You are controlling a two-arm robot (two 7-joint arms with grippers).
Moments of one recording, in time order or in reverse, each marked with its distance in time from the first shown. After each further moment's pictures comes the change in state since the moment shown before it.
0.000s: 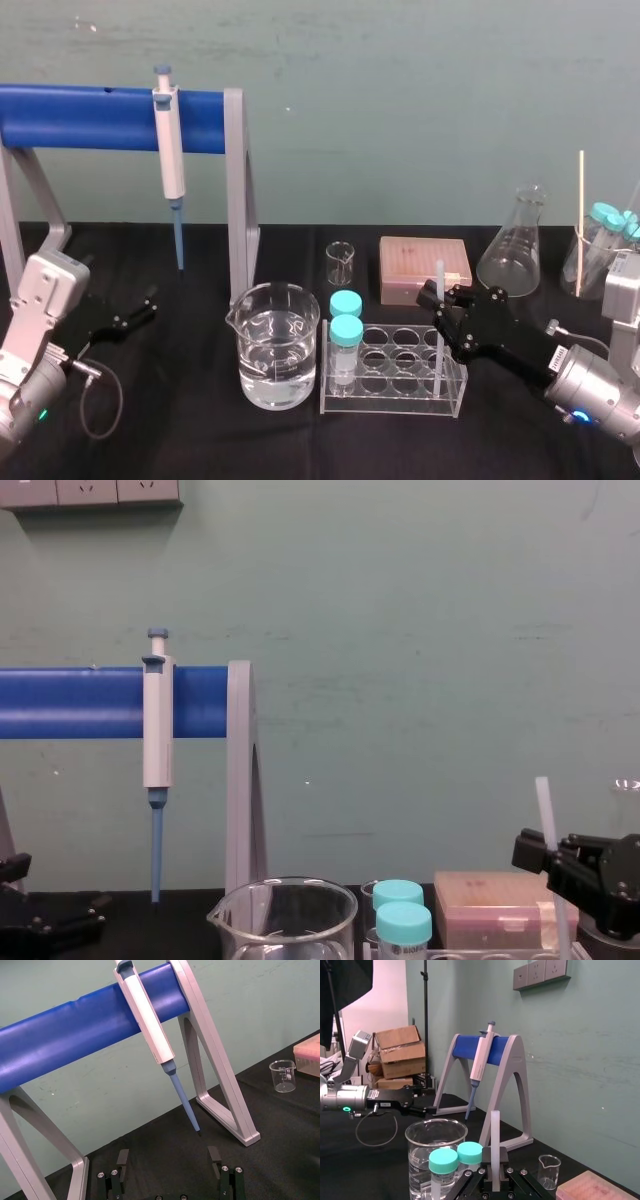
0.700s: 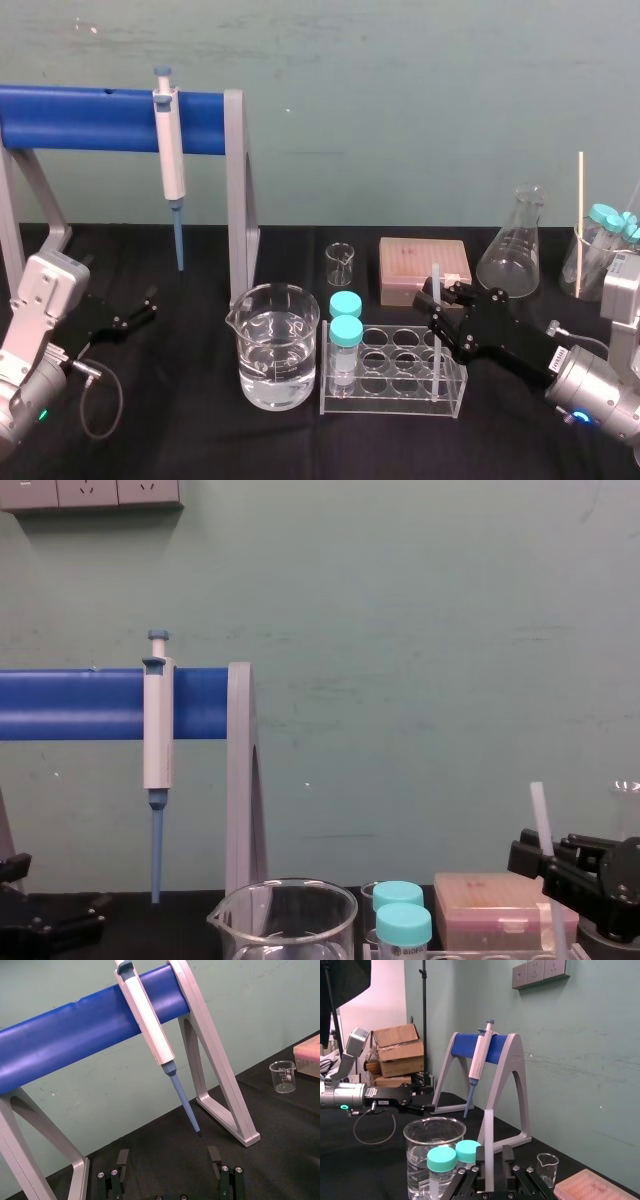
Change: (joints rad) left arm 0.000 0.000 0.000 0.000 0.000 0.000 0.000; right arm 0.000 -0.001 0.001 0.004 -0.009 0.001 -0.006
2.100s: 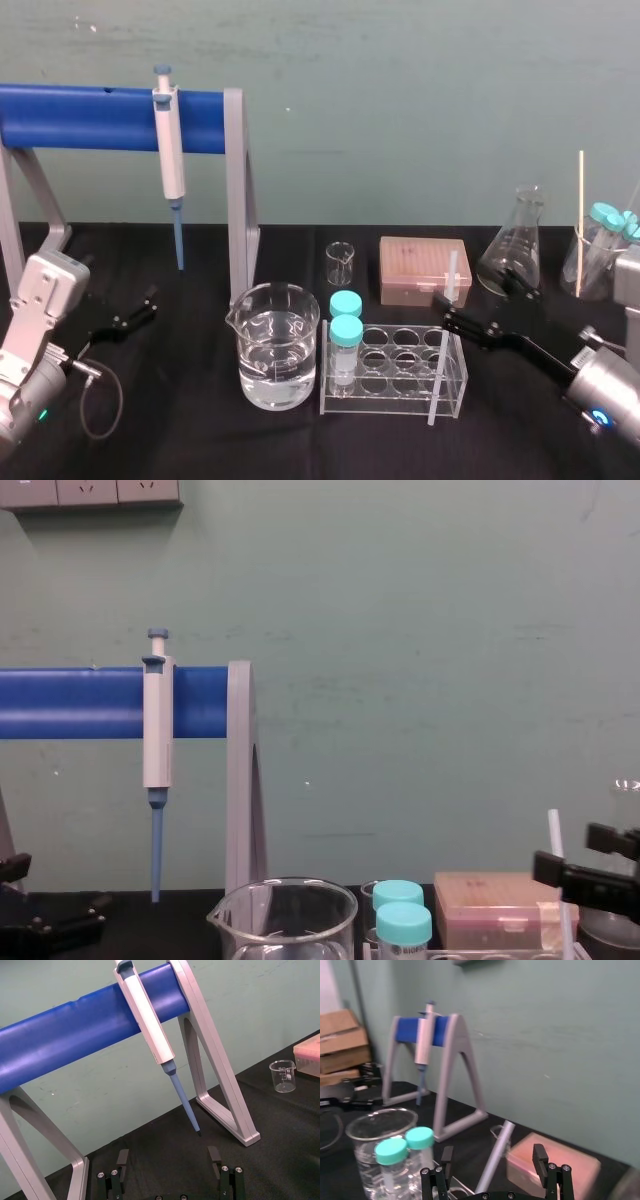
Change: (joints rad) left arm 0.000 0.000 0.000 0.000 0.000 0.000 0.000; right arm -0.100 0.021 0.077 -0.143 -0.053 0.158 -0.240
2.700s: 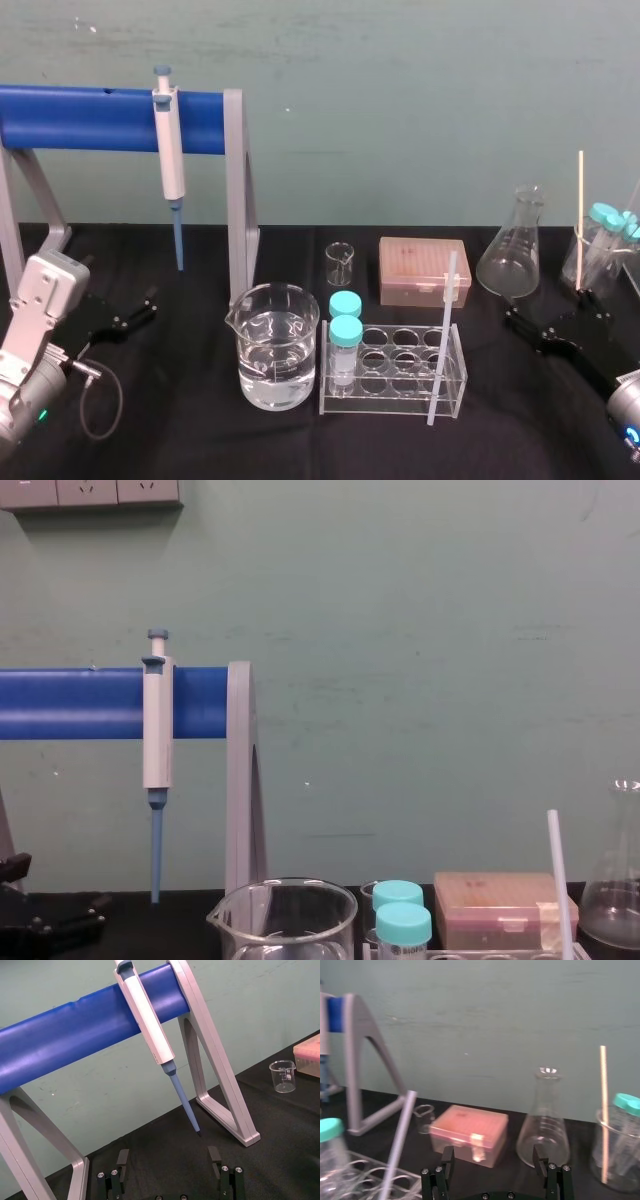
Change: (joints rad) left arm 0.000 0.000 0.000 0.000 0.000 0.000 0.000; right arm -0.175 -0.024 0.146 -0.149 -0.063 0.121 -0.308
